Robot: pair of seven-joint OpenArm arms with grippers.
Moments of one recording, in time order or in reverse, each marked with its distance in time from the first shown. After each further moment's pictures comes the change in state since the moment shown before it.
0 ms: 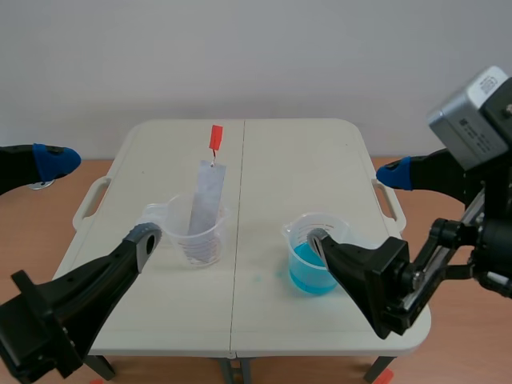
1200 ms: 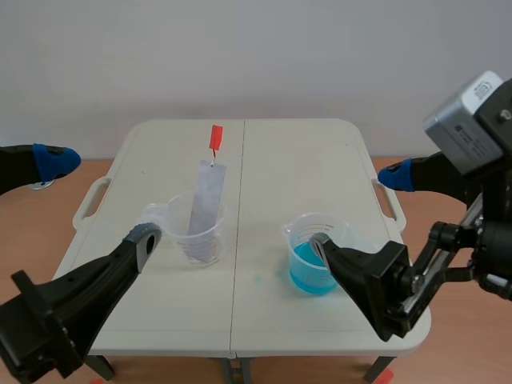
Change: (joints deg) left arm 0.0 0.0 0.0 0.0 0.0 0.0 0.0; right arm 0.0 0.0 0.0 0.0 -1.7 0.0 0.0
